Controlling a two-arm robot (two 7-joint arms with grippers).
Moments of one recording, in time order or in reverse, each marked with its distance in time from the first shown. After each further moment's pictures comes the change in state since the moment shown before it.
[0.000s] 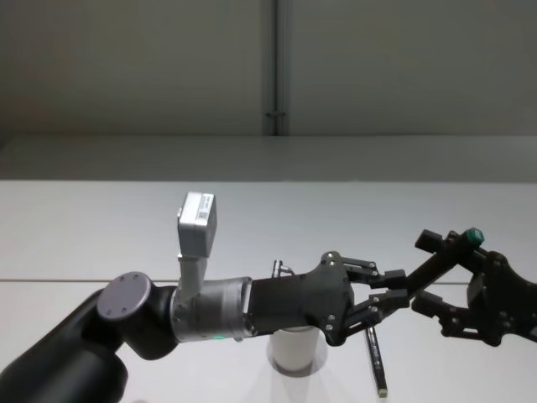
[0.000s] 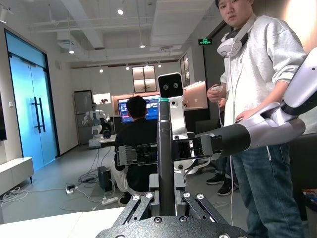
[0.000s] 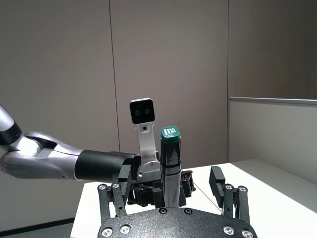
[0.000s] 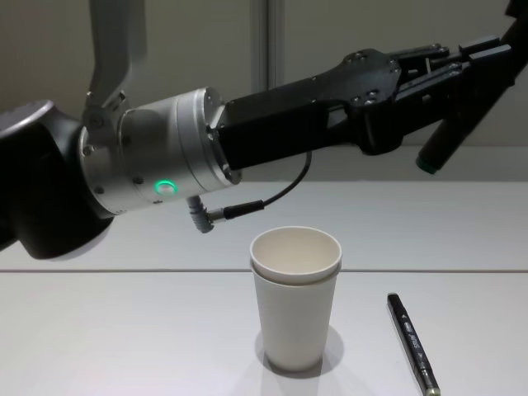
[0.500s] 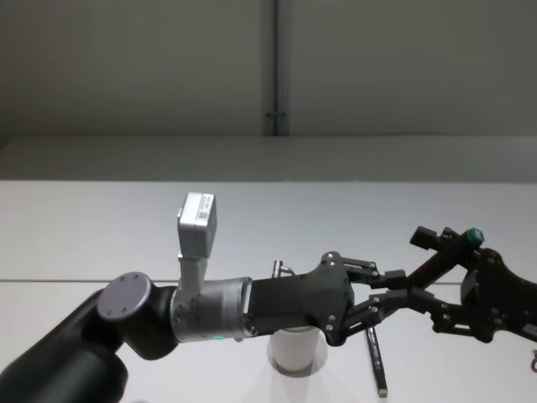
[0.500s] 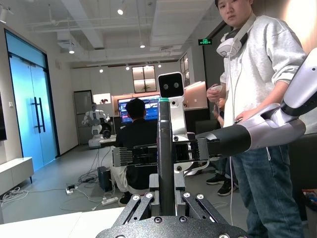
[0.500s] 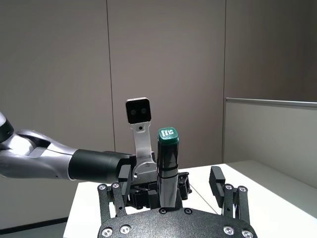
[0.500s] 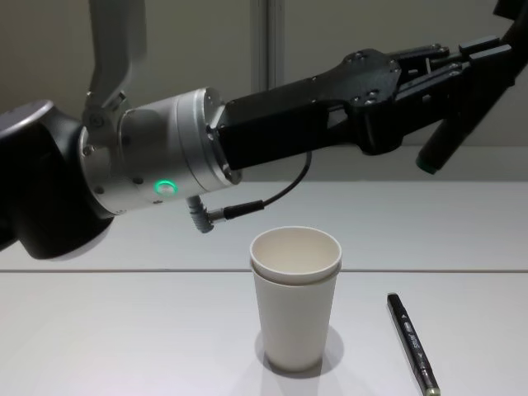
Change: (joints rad) left arm 0.000 0.000 0.000 0.000 0.000 0.000 0.000; right arm 0.008 -0.014 -0.006 -0.002 -0.029 -0.013 -0.027
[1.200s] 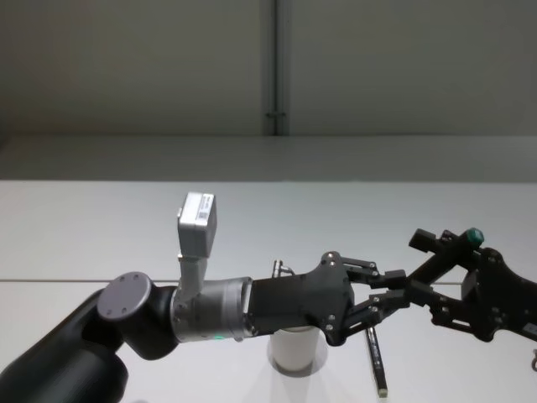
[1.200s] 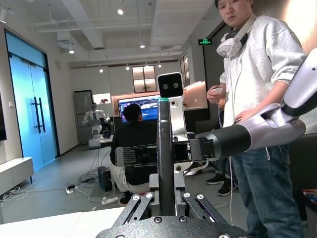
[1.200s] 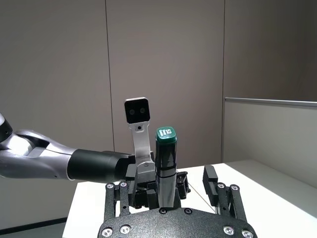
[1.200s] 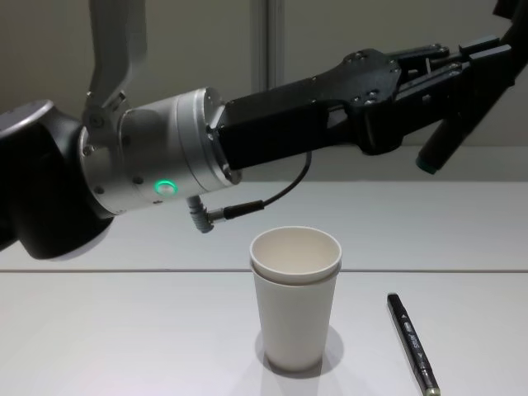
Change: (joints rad) left arm 0.000 0.000 0.000 0.000 0.000 0.000 0.000; right arm -0.001 -0.001 0.002 0.001 0.000 0.002 -0.003
